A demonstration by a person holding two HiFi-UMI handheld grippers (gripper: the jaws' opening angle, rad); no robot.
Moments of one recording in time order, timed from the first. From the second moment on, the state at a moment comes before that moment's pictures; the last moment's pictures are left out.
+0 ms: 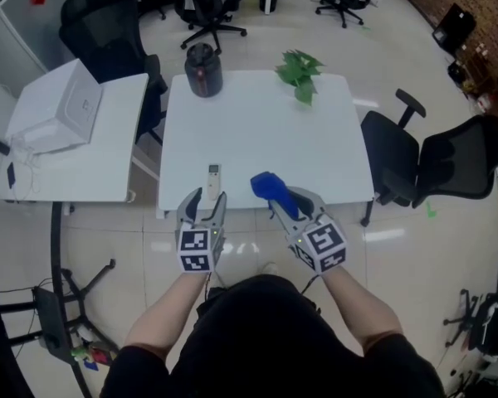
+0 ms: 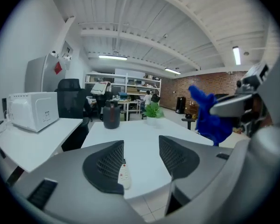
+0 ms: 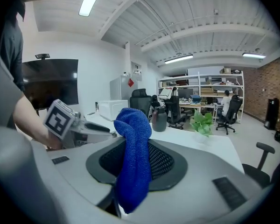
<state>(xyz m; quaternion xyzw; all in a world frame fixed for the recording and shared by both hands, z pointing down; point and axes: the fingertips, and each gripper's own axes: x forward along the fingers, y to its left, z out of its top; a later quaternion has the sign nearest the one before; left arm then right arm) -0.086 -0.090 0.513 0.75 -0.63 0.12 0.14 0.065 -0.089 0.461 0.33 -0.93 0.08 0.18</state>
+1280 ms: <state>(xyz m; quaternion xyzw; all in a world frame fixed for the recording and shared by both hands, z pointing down) -0.099 -0.006 0.435 0.79 -0.59 0.16 0.08 0.069 -0.212 0.686 0.36 -0.82 0.03 0.45</state>
